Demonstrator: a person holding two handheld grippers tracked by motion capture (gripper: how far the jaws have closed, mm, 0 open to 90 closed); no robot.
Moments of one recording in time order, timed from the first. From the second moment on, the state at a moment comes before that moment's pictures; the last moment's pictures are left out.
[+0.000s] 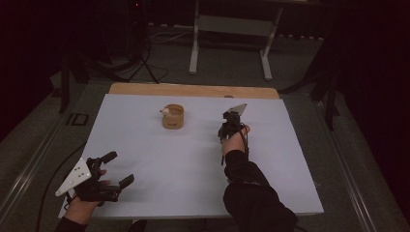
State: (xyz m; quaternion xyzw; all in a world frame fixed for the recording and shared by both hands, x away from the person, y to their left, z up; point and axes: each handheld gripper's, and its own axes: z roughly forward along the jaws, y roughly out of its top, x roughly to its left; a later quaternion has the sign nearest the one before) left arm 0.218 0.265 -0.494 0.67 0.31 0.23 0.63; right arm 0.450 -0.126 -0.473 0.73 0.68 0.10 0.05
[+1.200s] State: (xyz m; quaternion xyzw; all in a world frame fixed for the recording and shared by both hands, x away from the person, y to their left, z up) left arm 0.218 0.265 -0.495 0.67 0.31 0.23 0.63; right arm 0.453 -0.118 -0.486 0.70 0.71 0.08 0.07
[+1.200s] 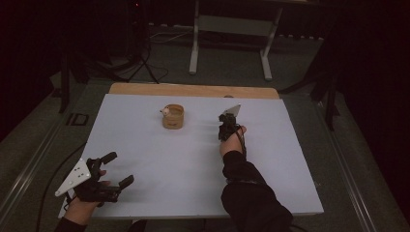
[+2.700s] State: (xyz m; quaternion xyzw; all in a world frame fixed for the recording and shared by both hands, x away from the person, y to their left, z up) left arm 0.218 0.264 -0.495 0.67 0.32 0.23 0.63; right arm 0.395 -0.135 -0.448 0.47 0.77 0.43 0.08
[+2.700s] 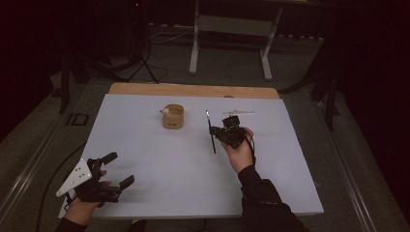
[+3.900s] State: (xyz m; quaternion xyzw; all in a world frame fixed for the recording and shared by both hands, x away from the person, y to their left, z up) left arm 0.218 0.262 -0.496 0.67 0.31 0.22 0.63; right arm 0.394 -0.102 -0.391 0.36 0.74 0.55 0.14
